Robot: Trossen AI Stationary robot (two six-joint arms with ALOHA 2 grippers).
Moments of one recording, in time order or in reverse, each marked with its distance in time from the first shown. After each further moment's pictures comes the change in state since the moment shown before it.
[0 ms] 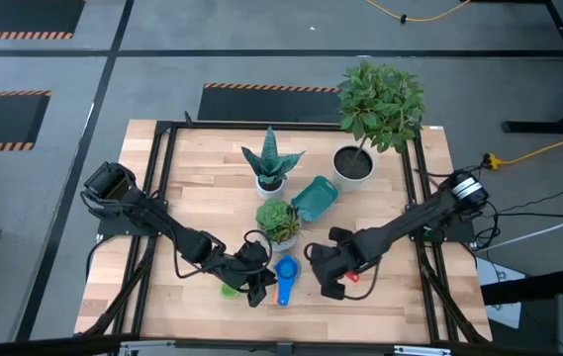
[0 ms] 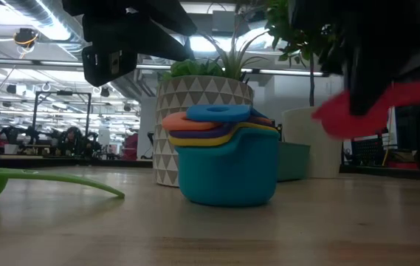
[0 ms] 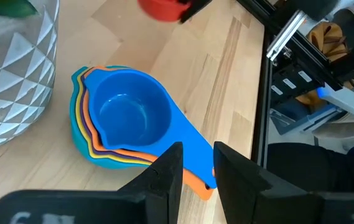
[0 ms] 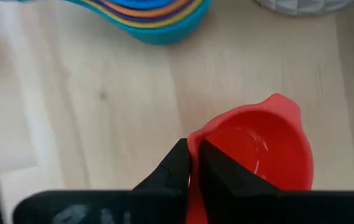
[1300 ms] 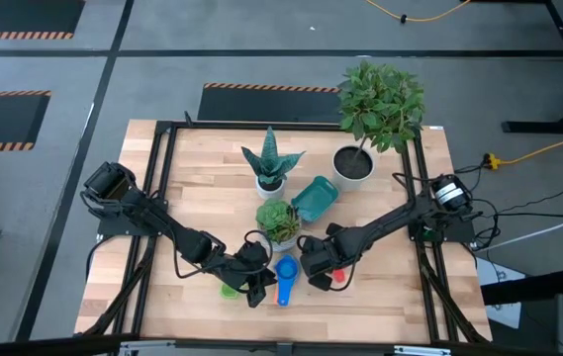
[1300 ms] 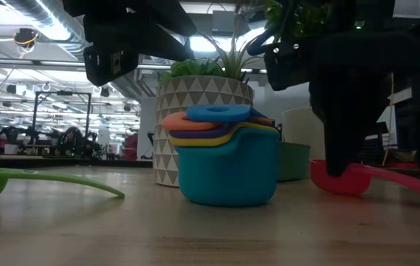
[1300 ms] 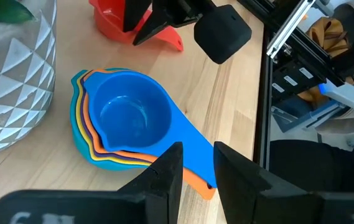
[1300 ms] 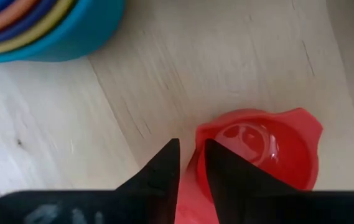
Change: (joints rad) left arm 0.000 0.000 0.000 0.000 0.000 0.027; right arm -0.078 0.145 0.000 0.017 0.000 0.125
